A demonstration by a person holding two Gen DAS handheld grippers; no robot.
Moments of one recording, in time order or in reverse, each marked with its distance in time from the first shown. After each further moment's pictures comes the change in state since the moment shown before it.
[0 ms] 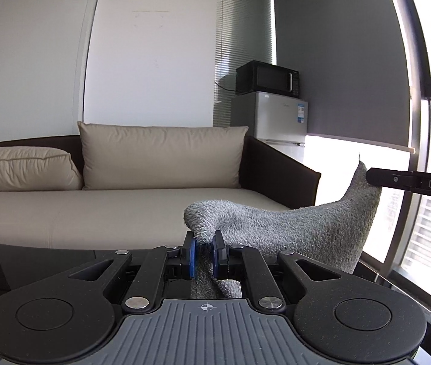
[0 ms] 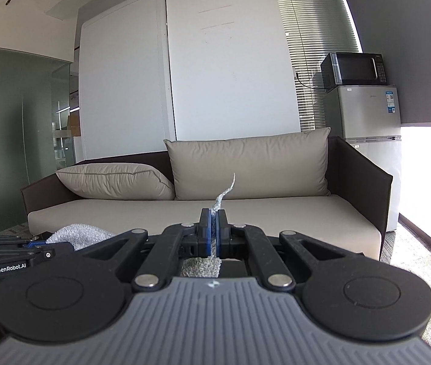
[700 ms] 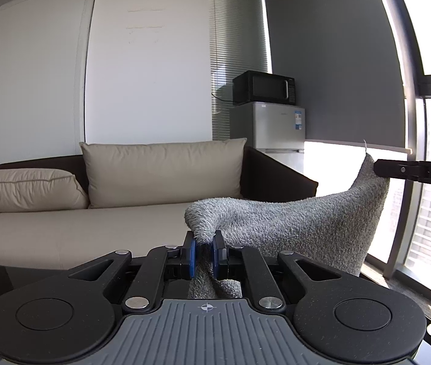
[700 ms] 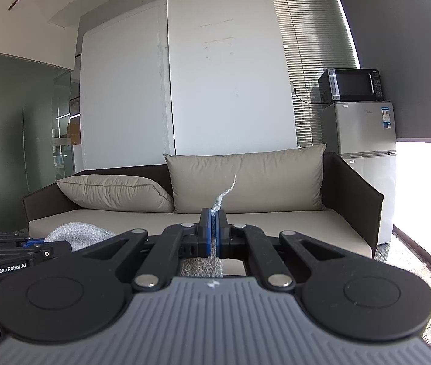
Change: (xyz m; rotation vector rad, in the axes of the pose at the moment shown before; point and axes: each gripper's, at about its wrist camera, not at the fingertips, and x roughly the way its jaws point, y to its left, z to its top) left arm -0.040 -0.014 0.027 0.041 -0.023 0.017; right arm -0.045 0.007 0.039 -0.016 -0.033 -0.014
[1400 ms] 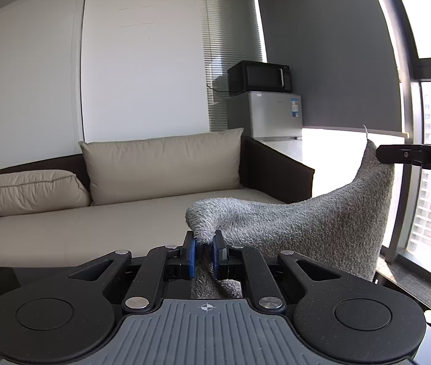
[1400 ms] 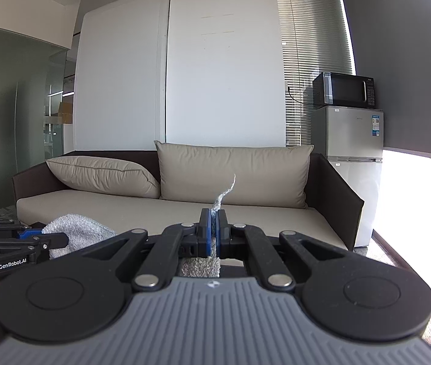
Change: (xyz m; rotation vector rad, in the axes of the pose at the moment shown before) left arm -0.011 -0.017 -0.001 0.056 0.055 0.011; right arm -0.032 0.014 0.011 -0.078 0.066 -0.060
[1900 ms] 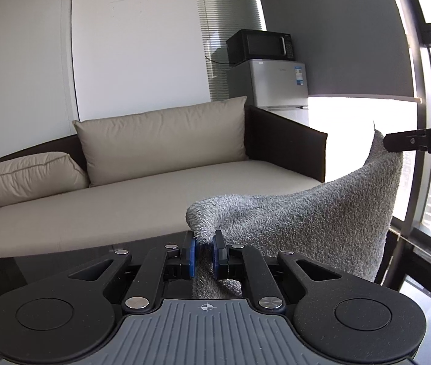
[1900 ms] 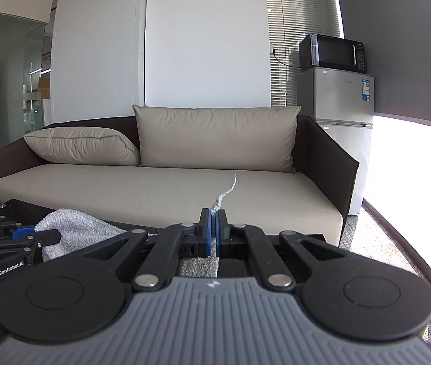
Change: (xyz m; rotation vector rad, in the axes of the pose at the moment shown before) left arm 0.098 0.005 -0.047 0.045 0.091 0.032; right arm 0.089 -0.015 -0.057 0.022 0.126 -0.068
